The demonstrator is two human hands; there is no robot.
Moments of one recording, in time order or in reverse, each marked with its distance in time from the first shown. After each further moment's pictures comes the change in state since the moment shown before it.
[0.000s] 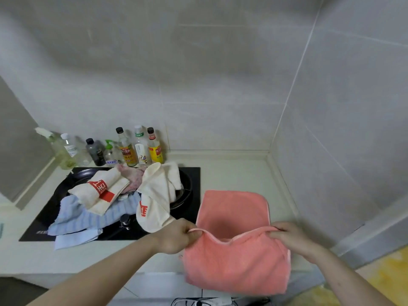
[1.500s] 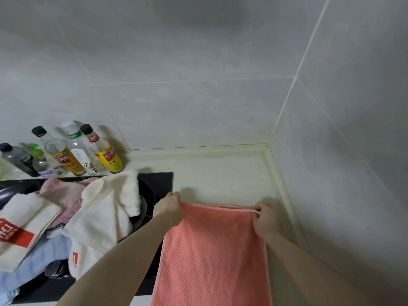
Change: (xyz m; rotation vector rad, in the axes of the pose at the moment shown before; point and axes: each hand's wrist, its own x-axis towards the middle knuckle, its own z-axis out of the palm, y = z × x) left_hand 0.336 -0.077 -0.023 0.492 0.391 -0.444; right_hand 0.311 0.088 -0.020 -0.289 0.424 0.061
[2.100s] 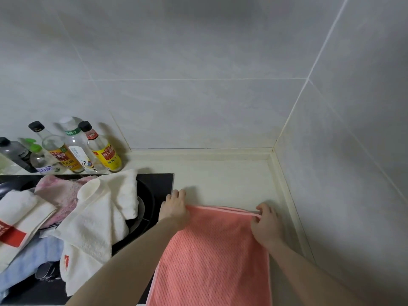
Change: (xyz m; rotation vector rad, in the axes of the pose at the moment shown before) left_hand 0.014 0.019 0.019 -0.012 0.035 0.013; right_hand 0.019 0.005 0.014 -0.121 0.030 -0.037
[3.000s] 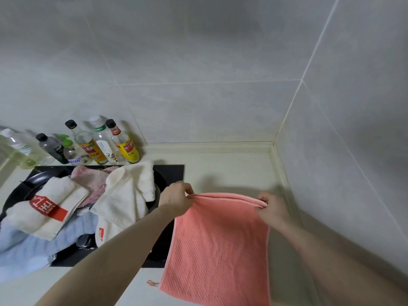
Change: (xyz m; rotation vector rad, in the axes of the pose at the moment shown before) left_hand -0.077 -0.007 -0.086 -0.133 0.054 0.085; right_hand -0.049 -0.029 -0.083 0.202 -0.129 -0.157
